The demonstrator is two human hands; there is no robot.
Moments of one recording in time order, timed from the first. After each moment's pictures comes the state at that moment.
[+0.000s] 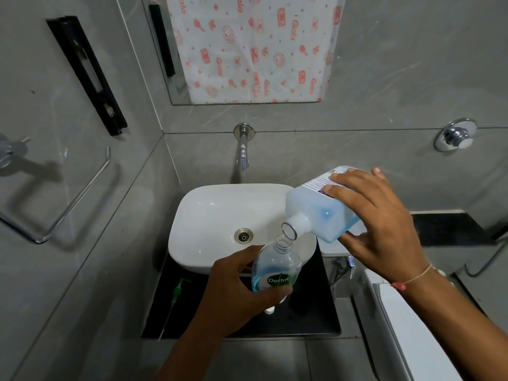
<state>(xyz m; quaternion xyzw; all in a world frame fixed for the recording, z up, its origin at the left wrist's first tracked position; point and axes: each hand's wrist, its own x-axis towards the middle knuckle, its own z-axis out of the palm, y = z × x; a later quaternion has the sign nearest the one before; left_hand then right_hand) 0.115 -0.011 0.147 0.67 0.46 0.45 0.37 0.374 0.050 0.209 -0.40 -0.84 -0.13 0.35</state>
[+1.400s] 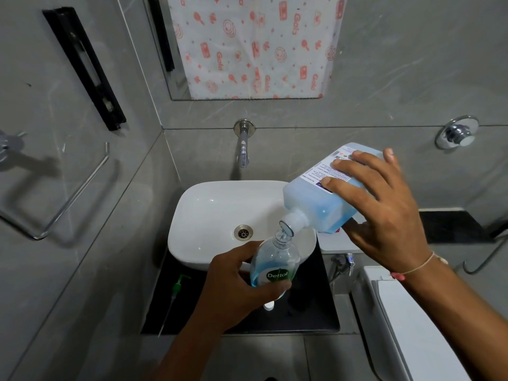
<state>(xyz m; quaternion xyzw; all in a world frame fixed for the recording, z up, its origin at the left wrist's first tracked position) 0.113 -0.008 0.146 0.66 0.47 0.45 0.38 0.368 0.051 0.226 -0.40 -0.83 -0.20 0.33</state>
